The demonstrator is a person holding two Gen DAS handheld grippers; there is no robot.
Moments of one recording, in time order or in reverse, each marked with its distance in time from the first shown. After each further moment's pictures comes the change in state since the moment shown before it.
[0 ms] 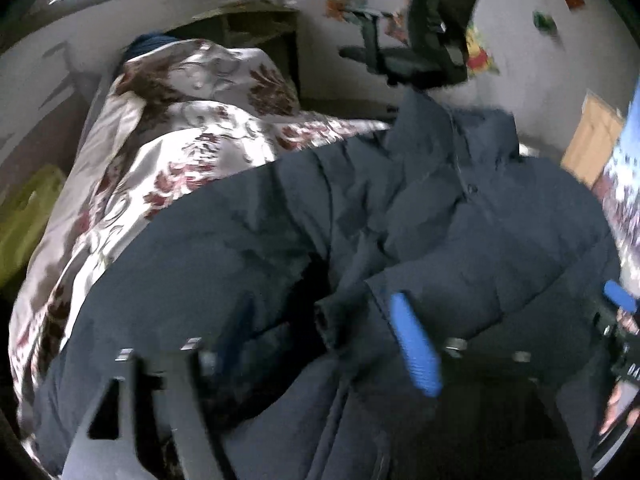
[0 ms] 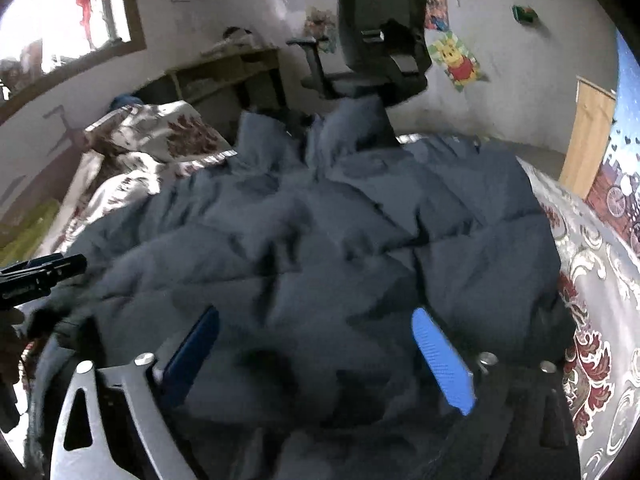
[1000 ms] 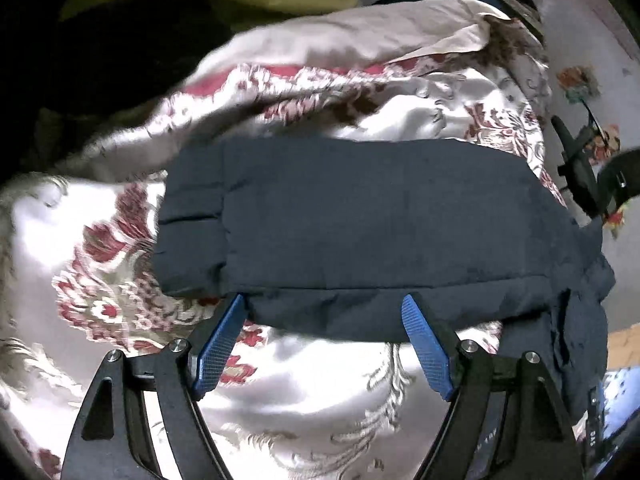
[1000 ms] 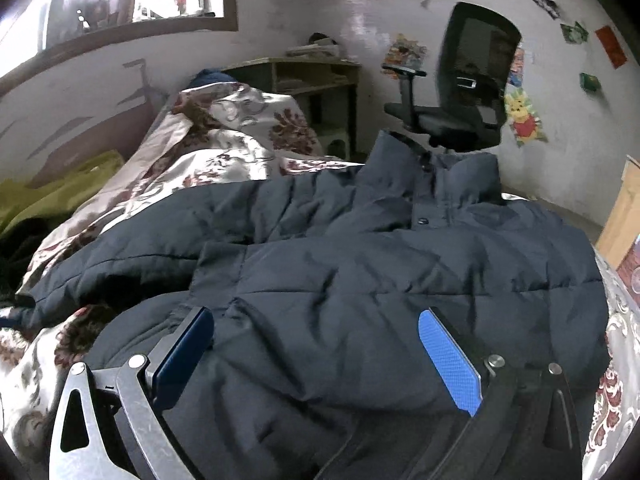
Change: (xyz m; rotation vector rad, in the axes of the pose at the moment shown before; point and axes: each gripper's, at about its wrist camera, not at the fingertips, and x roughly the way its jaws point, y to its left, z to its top) left arm -0.095 0.245 -0.144 -0.792 0.236 0.157; right arm -0.003 0.134 -0.012 -0.216 -0.046 0.076
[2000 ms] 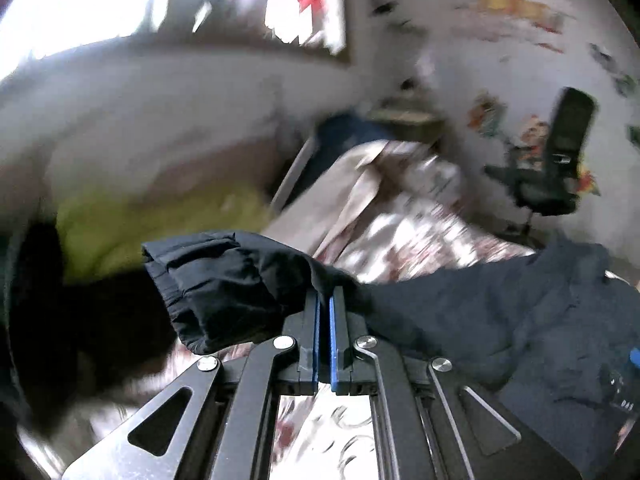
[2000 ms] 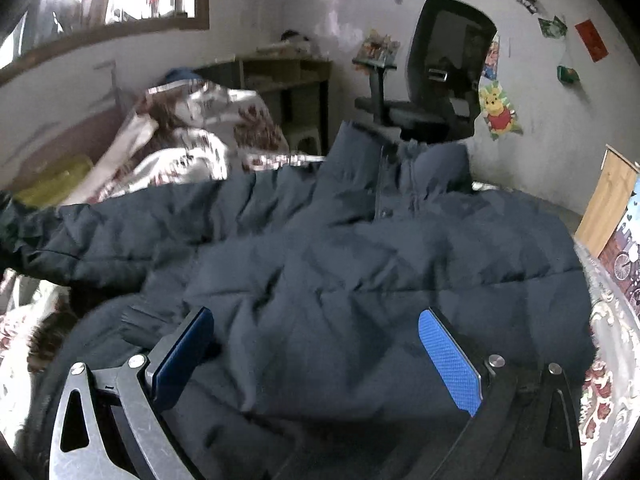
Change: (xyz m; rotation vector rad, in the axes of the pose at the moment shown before) left arm -0.118 -0.107 -0.021 0.503 -0.713 0.021; right arm -0.001 -0.027 -0.001 0.026 -0.004 -0.075
